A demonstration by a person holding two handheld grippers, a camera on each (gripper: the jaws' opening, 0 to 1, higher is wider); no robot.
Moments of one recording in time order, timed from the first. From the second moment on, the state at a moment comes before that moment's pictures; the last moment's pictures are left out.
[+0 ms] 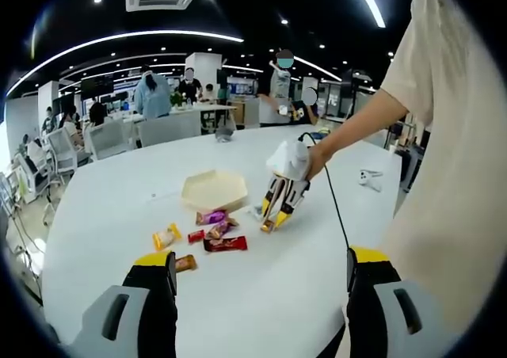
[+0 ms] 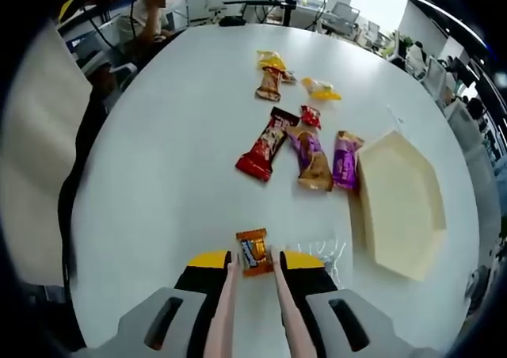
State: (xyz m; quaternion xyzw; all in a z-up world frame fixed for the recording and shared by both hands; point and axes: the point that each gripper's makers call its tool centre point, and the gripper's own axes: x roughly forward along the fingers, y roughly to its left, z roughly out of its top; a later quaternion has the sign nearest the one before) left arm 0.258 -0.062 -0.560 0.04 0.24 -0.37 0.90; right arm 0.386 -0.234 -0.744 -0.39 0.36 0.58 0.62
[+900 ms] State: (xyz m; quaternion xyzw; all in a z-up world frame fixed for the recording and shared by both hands) left arm 0.259 -0.056 -0.562 0.03 0.24 -0.36 0.90; right arm 0.387 -0.234 -0.745 -0.35 0.38 0.56 0.64
